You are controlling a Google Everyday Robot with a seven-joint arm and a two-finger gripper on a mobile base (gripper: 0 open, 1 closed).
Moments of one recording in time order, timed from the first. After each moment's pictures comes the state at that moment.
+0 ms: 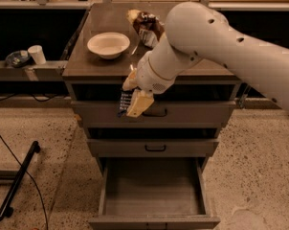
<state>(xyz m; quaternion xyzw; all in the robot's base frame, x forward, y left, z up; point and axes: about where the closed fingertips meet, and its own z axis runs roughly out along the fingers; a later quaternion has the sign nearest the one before) 0.555 0.028 0.828 -0.73 0.62 0.11 0.28</state>
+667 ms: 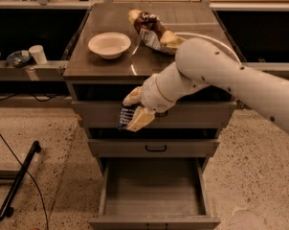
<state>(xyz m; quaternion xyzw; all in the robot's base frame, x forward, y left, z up) 0.549 0.032 0.770 -0.71 0.60 0.18 0.32</state>
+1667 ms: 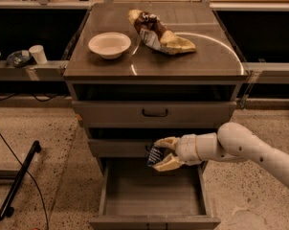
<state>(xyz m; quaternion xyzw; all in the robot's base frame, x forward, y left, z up) 0.519 -0.060 0.587 -0.58 0.65 0.29 0.40</state>
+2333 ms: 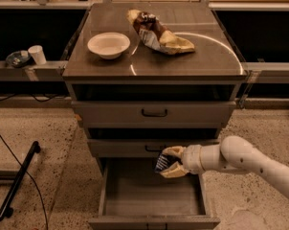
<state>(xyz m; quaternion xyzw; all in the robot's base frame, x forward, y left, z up) 0.523 -0.089 0.528 -0.56 0.68 0.27 0.40</state>
